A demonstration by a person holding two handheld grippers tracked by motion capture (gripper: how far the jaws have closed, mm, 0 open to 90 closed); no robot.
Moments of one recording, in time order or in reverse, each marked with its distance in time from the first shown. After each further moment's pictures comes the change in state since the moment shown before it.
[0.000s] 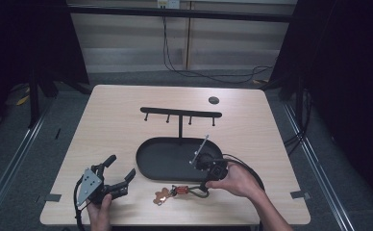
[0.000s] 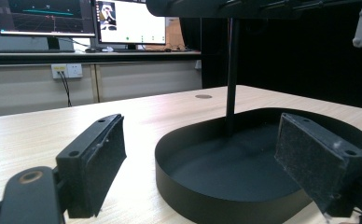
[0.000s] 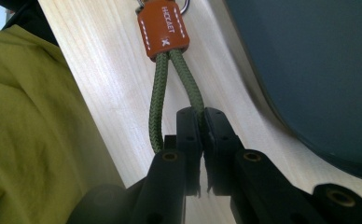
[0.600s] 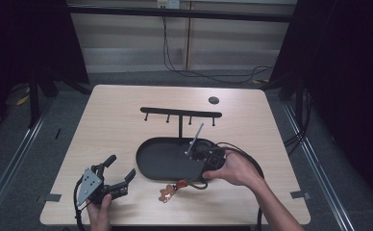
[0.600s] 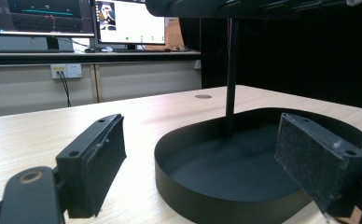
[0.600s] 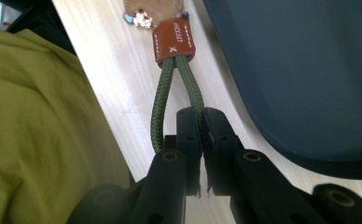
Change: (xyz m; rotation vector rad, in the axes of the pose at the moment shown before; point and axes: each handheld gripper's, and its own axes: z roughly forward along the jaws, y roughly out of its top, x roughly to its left) left arm 0.000 0.000 0.000 -0.001 -0.004 -0.001; right arm 0.007 0.023 -0.034 0.029 -0.035 -0.040
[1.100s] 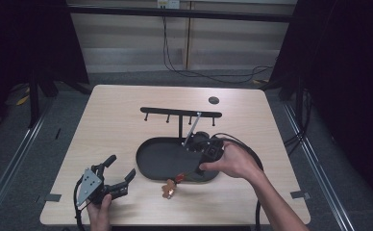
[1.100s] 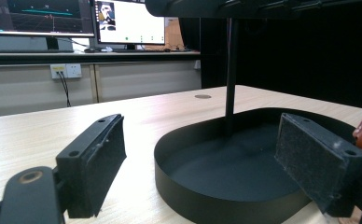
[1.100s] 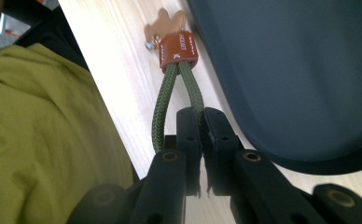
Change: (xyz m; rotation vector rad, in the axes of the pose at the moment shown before) left arm 0.000 0.000 0.000 0.003 -0.002 0.004; right arm 0.004 0.014 -0.030 -0.024 -0.019 0.005
